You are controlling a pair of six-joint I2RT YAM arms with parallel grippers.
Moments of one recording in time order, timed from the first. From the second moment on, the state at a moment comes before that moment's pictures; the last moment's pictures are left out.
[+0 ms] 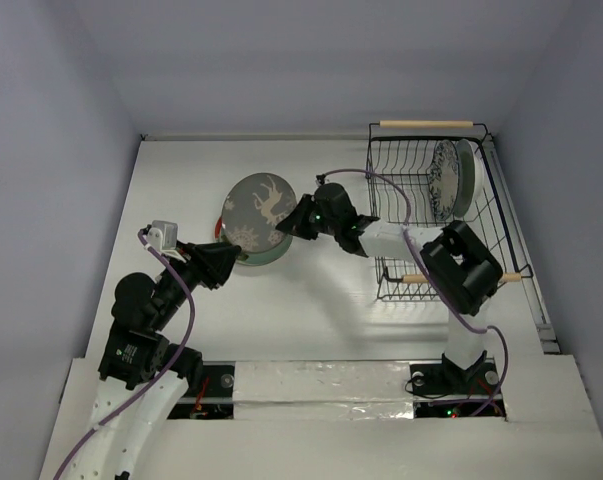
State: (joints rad) left arm -0.31 0.32 0.61 -0.29 0.24 -0.50; right arm 0.72 1.90 1.20 0.26 -0.19 1.02
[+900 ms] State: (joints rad) left arm -0.31 0.32 0.61 -0.29 0.25 -0.50; right arm 0.78 1.97 1.12 0.44 -0.25 1.13
